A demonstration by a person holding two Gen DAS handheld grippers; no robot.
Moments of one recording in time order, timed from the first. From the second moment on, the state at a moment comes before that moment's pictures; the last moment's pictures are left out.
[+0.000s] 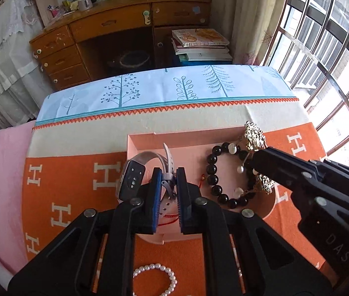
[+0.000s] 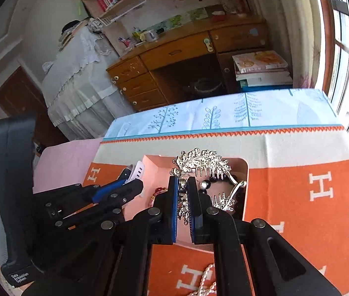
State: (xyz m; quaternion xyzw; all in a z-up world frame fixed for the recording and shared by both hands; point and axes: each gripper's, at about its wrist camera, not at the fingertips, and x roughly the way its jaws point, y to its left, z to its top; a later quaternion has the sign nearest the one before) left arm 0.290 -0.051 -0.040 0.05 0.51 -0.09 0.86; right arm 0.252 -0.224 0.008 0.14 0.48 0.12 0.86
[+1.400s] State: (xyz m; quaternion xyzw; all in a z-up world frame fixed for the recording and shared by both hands) left arm 0.116 0.005 0.004 0.04 0.48 -0.16 0.86; right arm 0.071 -0.237 0.035 0.08 0.44 0.14 0.88
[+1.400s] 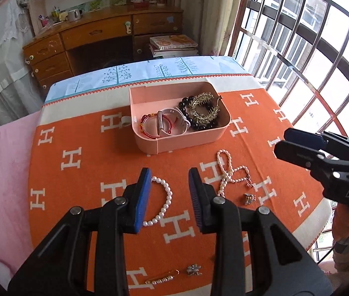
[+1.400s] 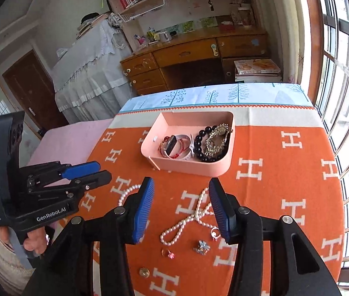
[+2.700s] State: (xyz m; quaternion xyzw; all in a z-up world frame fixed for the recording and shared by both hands) left arm 0.153 -0.017 -0.117 0.09 0.58 -0.15 0.80; right arm 0.135 -0.182 -0.098 -0.05 0.59 0.09 0.80
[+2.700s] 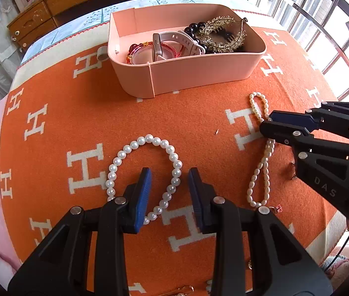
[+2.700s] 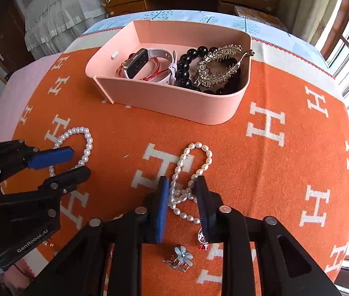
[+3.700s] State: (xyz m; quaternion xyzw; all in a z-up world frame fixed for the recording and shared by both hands) left arm 0.115 -0.015 -0.003 0.05 0.49 -0.17 0.85; right arm 0.100 -0.219 0.008 0.11 0.51 0.17 0.84
